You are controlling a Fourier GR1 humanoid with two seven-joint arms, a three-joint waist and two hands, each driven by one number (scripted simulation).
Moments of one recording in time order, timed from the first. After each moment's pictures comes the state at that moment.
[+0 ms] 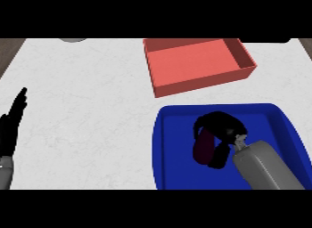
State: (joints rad) left arm -0.11 0.38 0.14 -1.31 -0.20 0.13 0.04; right arm -0.36 -0.24 0.37 -1.28 0.84 0.55 0.04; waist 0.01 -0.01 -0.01
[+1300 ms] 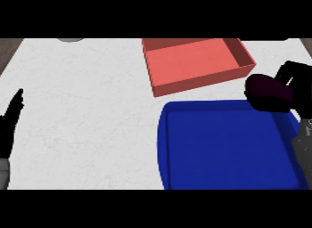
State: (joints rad) left arm -0.09 0.37 0.16 -1.35 -0.21 0.11 0.06; right arm -0.36 -0.37 0.00 -1.62 1.09 0.04 0.49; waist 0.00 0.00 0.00
